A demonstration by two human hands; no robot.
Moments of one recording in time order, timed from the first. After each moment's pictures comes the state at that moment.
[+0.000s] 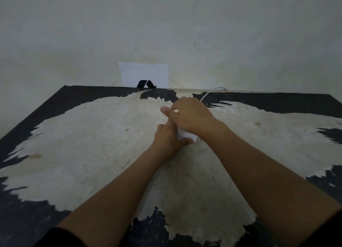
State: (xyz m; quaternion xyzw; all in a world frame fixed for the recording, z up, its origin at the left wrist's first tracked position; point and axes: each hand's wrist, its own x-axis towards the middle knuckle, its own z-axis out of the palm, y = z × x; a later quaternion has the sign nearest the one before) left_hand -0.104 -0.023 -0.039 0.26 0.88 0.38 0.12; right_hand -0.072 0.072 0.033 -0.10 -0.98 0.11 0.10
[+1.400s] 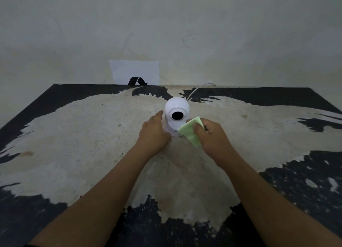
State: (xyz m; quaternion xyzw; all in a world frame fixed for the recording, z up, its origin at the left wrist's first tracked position) left_hand -0.101 -0.046 -0.038 0.30 0.88 0.36 0.05; right_hand 0.032 0.081 -0.014 -0.20 -0.82 0.47 0.24
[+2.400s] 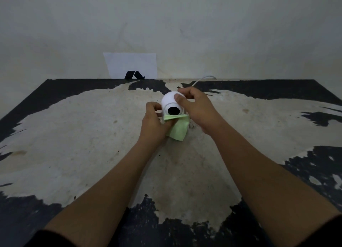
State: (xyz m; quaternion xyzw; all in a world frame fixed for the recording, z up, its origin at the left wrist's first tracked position) left_hand -0.091 -0.028 -0.032 0.24 0.79 0.56 0.04; right_hand -0.035 0.102 0.006 -0.17 -0.79 0.55 0.23
